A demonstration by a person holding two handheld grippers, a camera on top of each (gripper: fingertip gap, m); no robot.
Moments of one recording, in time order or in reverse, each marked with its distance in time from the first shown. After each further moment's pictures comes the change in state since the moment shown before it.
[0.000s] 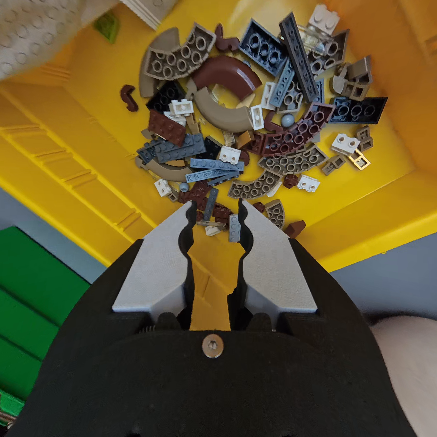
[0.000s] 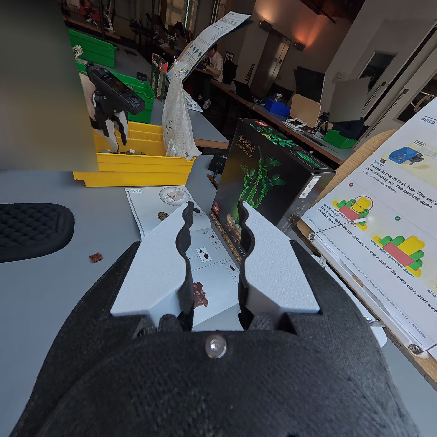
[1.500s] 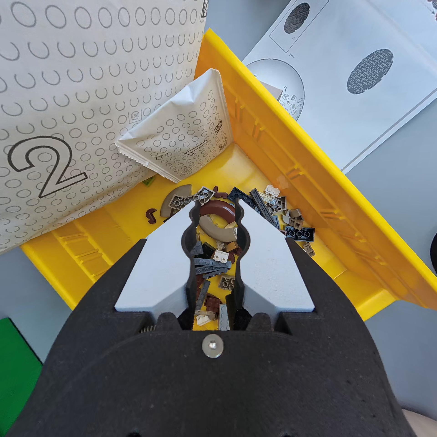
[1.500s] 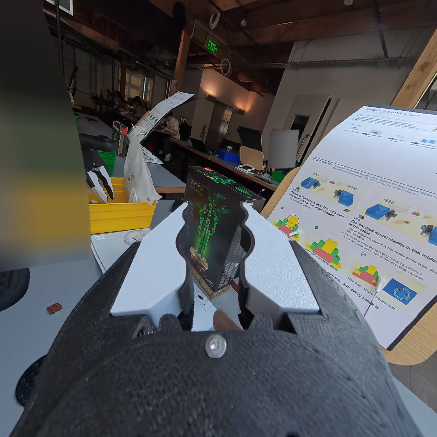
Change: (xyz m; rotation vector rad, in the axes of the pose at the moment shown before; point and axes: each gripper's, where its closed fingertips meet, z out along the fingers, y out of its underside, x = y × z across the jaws) left arm 0.000 -0.098 -0.028 0.439 0.093 -0.079; right arm 0.049 -0.034 -0.050 0.228 0.205 0.023
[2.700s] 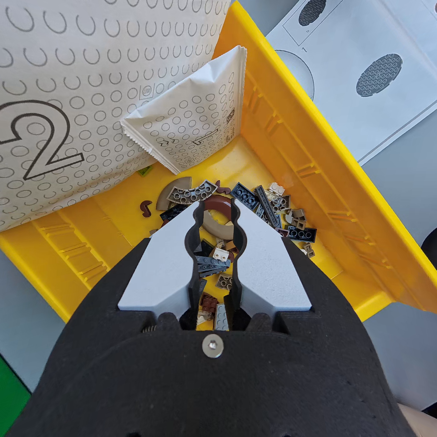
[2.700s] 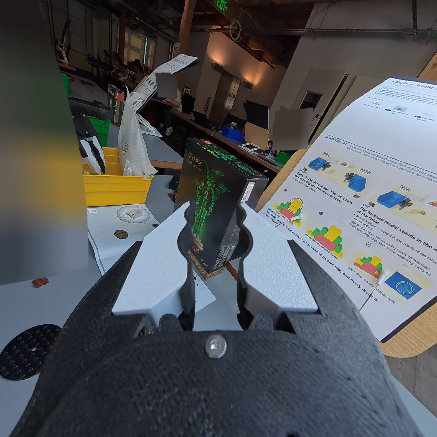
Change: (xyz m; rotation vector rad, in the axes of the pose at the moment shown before) left arm -0.007 0.009 0.008 -0.019 0.049 -0.088; right arm 0.003 0.031 0.012 -0.107 -0.028 -0.048
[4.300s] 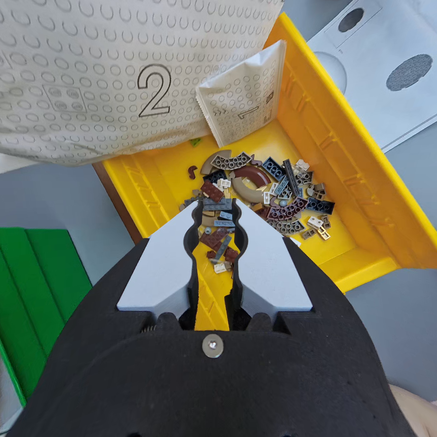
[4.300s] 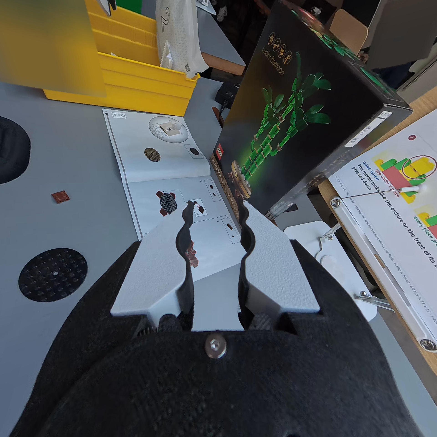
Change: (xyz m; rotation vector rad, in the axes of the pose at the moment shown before) left arm -0.024 0.022 -0.069 0.029 -0.200 -0.047; right arm -0.068 0.093 0.047 -0.377 -0.240 -0.110
